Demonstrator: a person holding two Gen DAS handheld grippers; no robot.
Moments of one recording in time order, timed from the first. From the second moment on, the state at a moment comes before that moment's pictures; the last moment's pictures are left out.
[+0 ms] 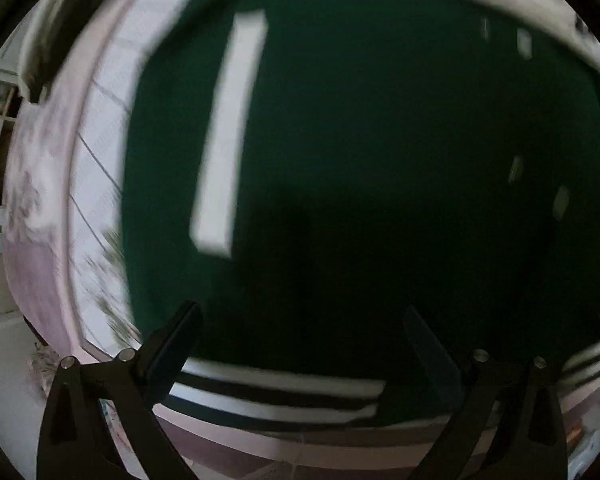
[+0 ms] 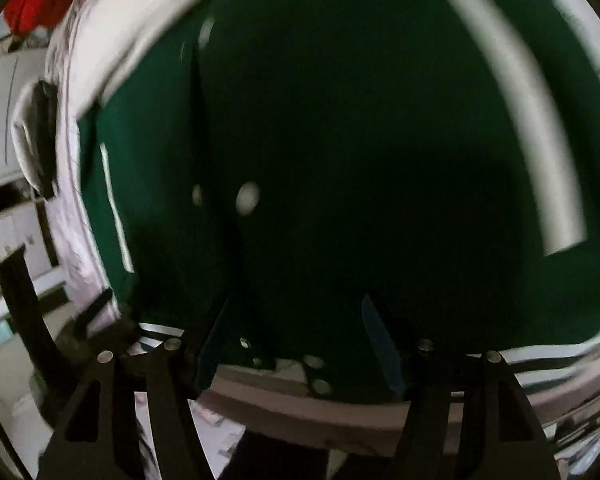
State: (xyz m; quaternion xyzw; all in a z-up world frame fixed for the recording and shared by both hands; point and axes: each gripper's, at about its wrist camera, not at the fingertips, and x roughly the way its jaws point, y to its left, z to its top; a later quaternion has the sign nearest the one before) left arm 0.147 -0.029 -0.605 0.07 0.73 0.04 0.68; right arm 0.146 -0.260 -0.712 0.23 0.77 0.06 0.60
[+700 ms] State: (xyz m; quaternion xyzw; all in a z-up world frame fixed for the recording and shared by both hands) left arm 0.145 0.109 -0.530 0.07 0.66 0.12 0.74; right arm 0.121 -0.122 -0.686 0.30 0.75 0.12 0.57
